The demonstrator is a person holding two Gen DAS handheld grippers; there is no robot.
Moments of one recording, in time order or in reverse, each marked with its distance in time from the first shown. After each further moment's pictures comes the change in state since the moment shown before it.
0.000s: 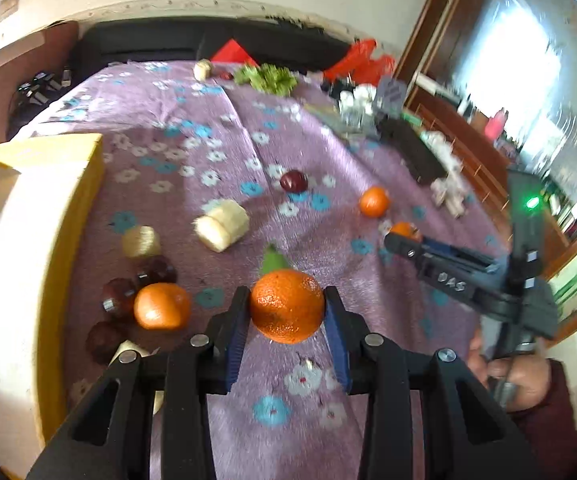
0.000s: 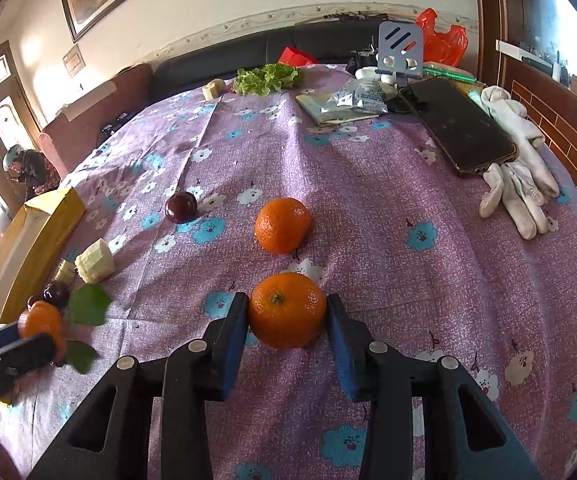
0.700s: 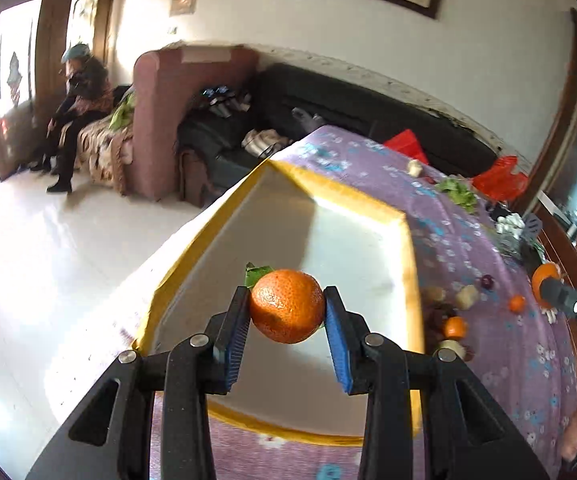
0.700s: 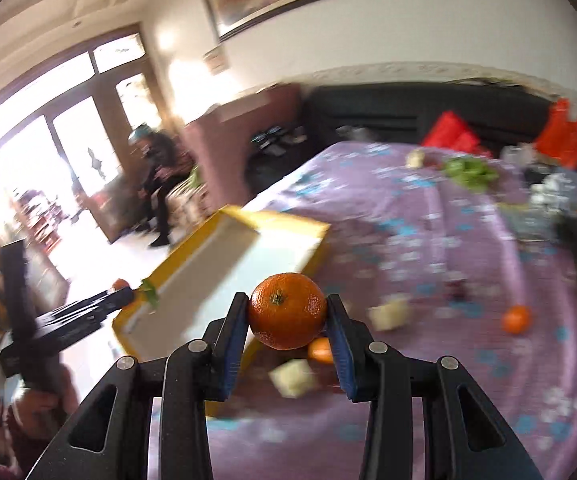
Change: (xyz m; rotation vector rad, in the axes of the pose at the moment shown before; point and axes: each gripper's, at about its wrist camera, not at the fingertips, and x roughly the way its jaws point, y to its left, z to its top) left arm -0.162 0.192 -0.046 -0.342 -0.235 0.414; right arm -0.114 0.217 0.013 -0.273 -0.082 0.408
